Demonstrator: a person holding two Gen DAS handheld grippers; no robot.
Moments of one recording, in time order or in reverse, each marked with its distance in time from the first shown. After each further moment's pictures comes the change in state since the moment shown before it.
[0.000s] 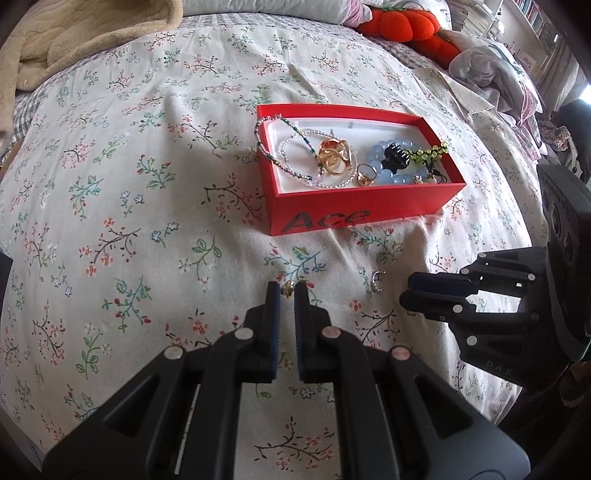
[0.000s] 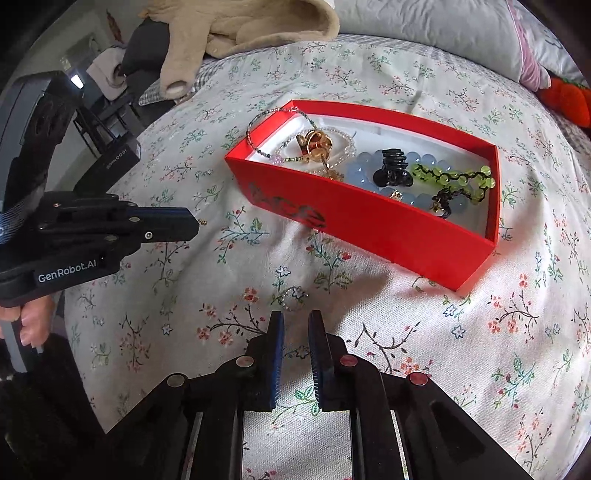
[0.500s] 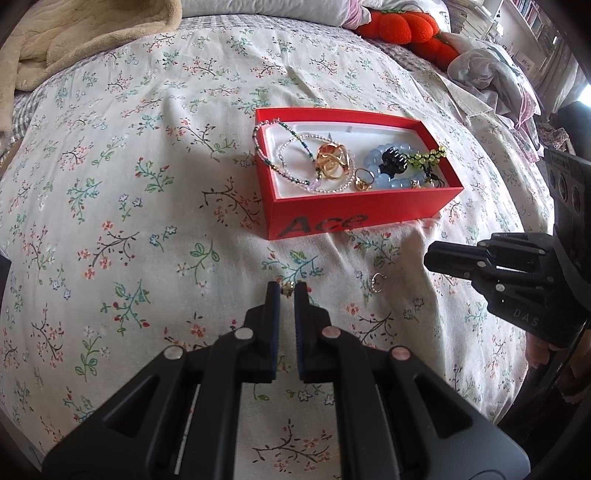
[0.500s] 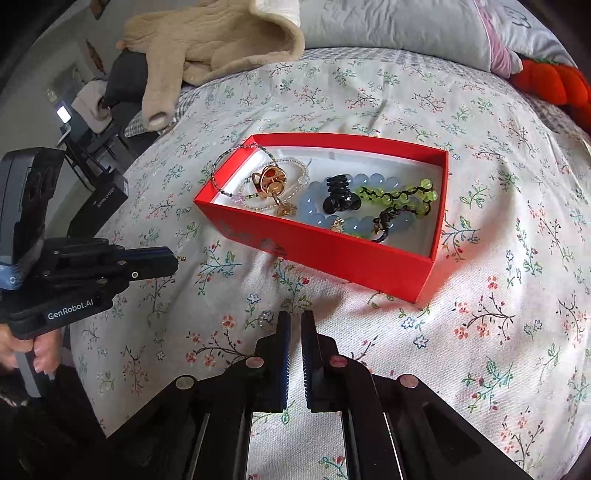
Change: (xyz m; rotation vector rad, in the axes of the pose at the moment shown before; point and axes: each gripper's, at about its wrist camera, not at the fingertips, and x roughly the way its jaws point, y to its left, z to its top) left arm -0.001 -0.002 0.003 0.000 -0.007 -0.010; right arm -0.028 -0.035 0.000 0.125 -0.089 0.005
